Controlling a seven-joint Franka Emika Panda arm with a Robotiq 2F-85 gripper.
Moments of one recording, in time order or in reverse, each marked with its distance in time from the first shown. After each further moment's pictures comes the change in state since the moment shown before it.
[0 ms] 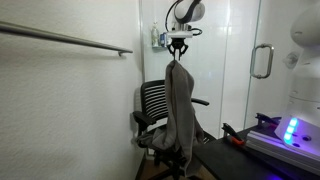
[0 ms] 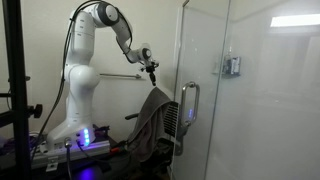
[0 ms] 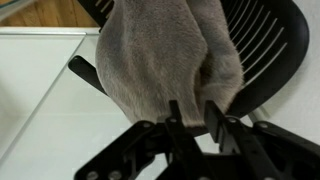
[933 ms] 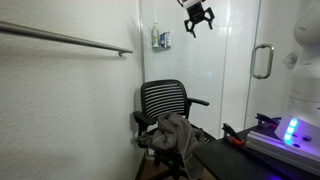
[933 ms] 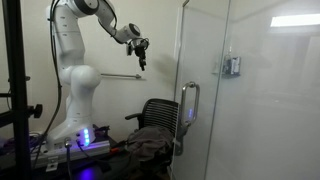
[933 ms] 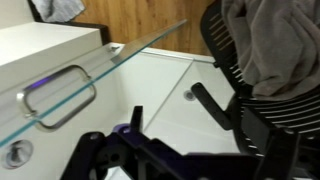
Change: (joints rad) arm 0.060 -0.336 0.051 0.036 -0.125 -0.834 -0.045
